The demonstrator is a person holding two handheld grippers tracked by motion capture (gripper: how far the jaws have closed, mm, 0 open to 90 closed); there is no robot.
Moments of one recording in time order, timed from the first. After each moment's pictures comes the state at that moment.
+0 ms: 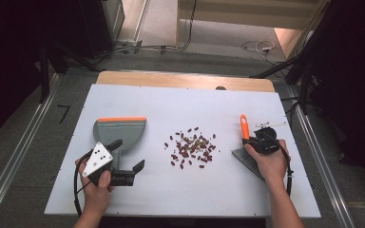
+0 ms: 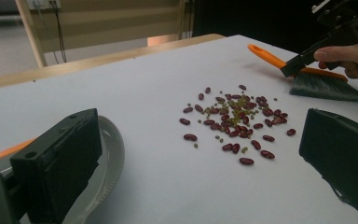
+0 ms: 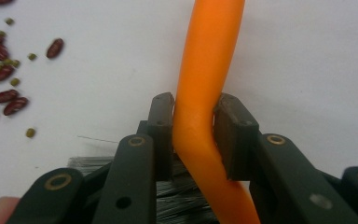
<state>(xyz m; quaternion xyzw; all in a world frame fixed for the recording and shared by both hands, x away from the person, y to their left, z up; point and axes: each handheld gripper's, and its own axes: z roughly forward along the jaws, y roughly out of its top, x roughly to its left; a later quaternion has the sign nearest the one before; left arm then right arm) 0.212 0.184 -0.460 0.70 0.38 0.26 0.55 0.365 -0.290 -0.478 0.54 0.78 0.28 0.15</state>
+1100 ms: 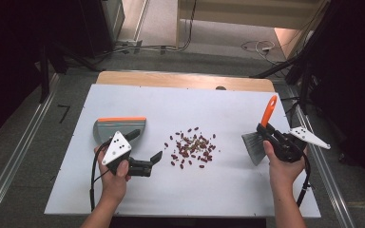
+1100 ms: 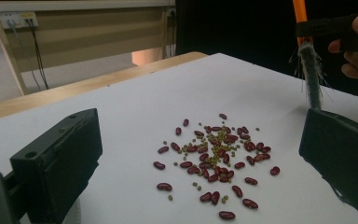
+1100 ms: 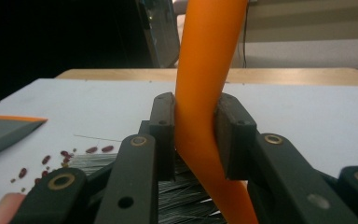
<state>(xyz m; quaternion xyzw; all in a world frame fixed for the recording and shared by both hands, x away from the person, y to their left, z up) 0.238 0.144 -0.443 0.70 0.34 0.25 0.57 0.310 -0.317 -0.429 0.47 0.65 0.54 0.25</state>
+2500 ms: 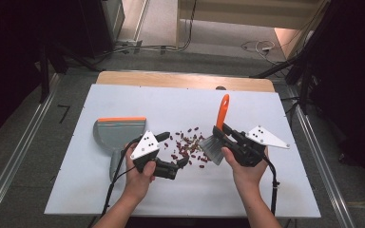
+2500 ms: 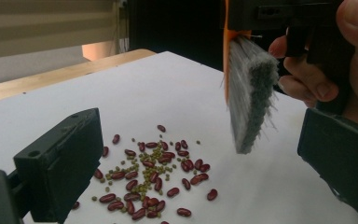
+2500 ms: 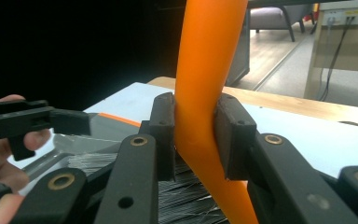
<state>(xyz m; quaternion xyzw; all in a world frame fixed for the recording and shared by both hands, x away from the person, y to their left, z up) 0.251 0.083 -0.438 0.72 0.30 0.17 0.60 0.279 -0.202 -0.404 0.36 0.69 0.59 0.20</state>
